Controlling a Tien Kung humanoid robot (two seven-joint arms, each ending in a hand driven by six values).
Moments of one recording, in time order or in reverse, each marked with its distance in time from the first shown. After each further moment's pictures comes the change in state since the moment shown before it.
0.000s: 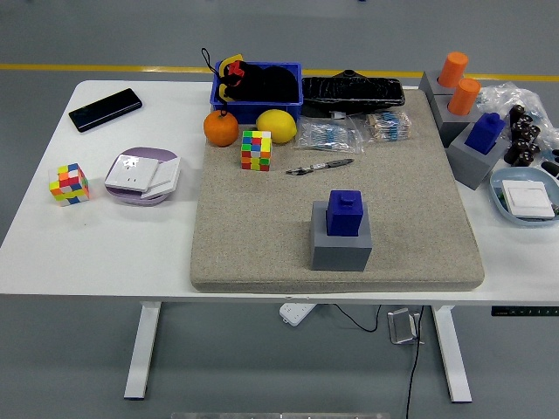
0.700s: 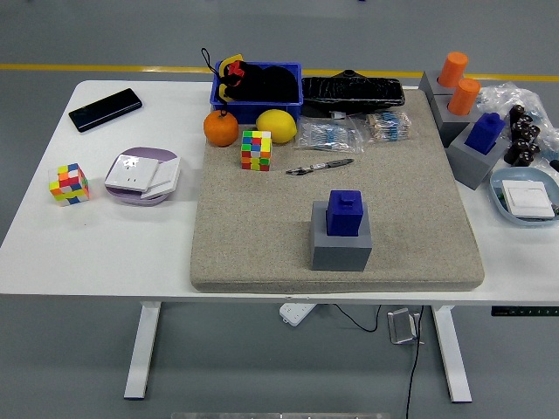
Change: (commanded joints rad) left arm -0.002 -0.002 -0.012 0.001 0.003 -0.003 -0.001; right arm -0.008 0.005 0.028 0.002 -0.002 0.001 -0.012
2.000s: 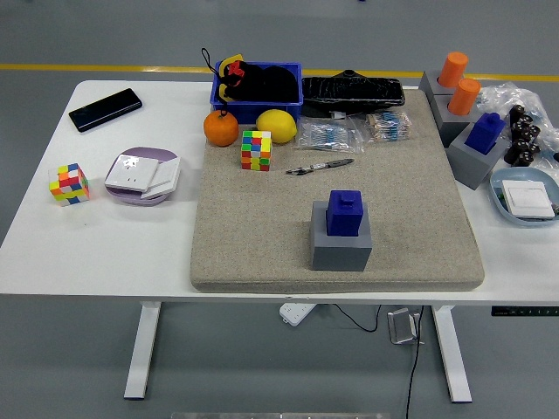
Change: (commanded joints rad) left arm 0.001 -0.002 -0.012 -0.001 0.006 0.006 0.001; right arm 0.010 0.002 0.001 -0.002 0.002 0.000 -0.001
